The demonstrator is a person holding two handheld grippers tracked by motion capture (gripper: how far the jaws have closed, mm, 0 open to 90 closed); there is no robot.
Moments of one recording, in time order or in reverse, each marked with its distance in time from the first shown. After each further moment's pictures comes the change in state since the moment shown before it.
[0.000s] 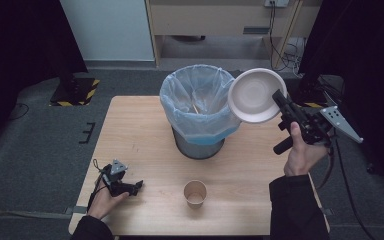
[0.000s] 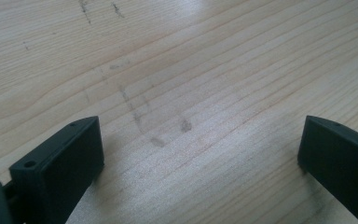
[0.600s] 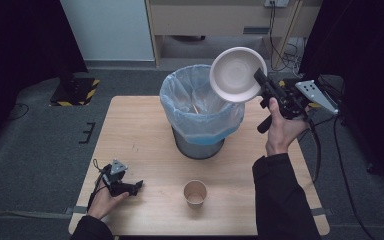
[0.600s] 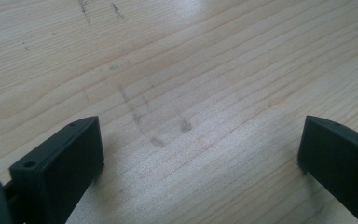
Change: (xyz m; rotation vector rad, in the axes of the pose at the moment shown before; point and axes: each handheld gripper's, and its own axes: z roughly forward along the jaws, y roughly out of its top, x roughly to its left) left arm 0.000 0.000 0.000 -0.003 -0.002 -0.001; right arm 0.021 0.007 0.063 0.009 0.002 -0.042
